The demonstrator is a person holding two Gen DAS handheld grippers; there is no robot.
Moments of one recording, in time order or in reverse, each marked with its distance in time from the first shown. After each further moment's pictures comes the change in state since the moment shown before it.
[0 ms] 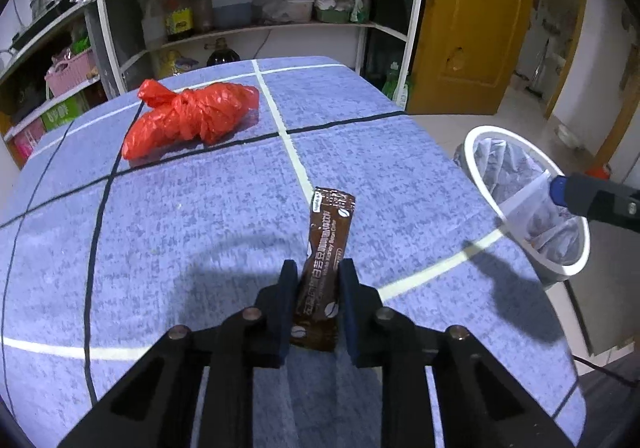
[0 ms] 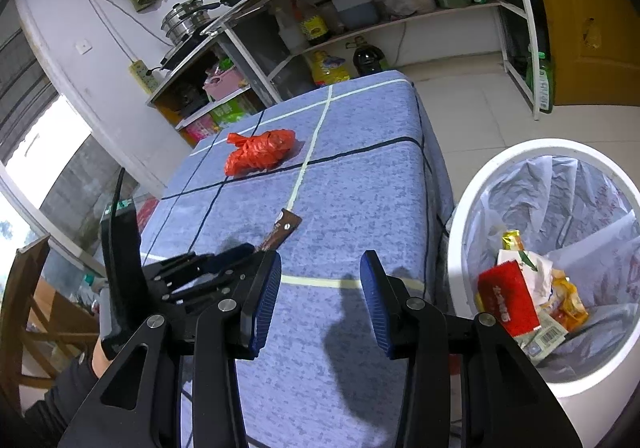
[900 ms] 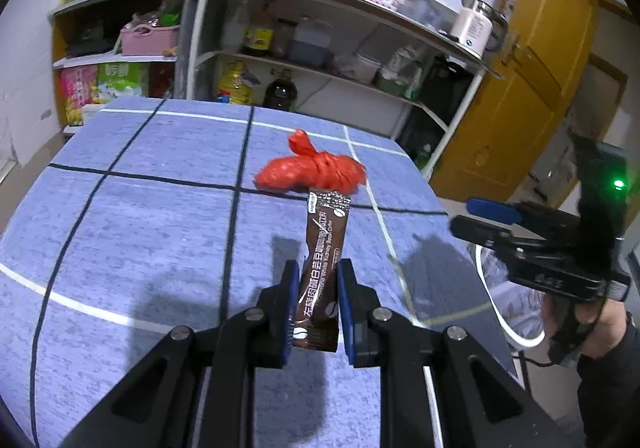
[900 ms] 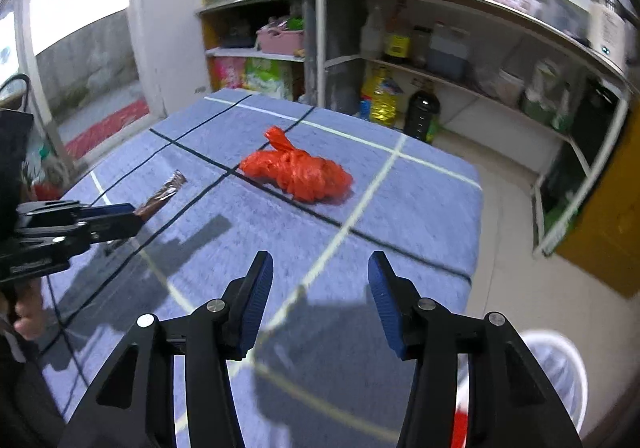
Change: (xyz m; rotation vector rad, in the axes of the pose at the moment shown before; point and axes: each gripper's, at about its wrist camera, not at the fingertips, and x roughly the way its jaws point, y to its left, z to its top) left arm -0.081 0.107 -0.003 -0.312 -0.175 -0.029; right arm 0.099 0.095 0.065 -0.581 0.042 -0.128
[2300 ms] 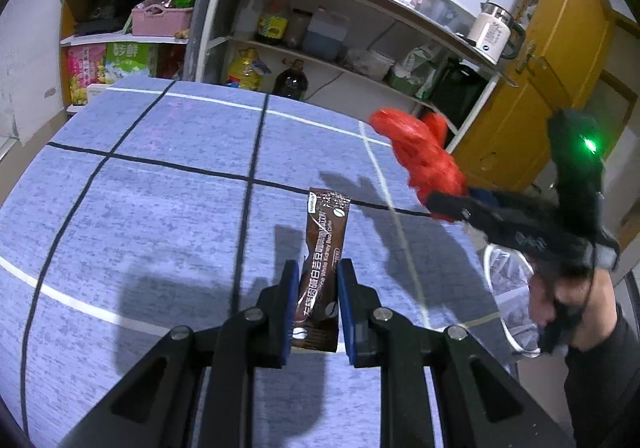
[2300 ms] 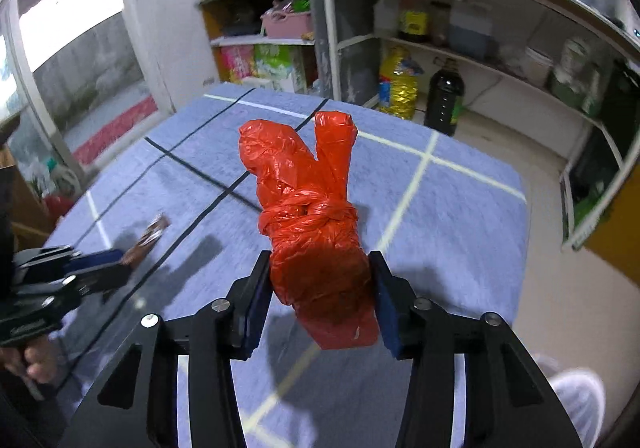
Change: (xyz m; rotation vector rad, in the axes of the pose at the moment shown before) left arm 0.013 0.015 -0.003 -0.052 0.031 -0.011; right arm 0.024 -0.011 0.010 0.125 0.060 0.088
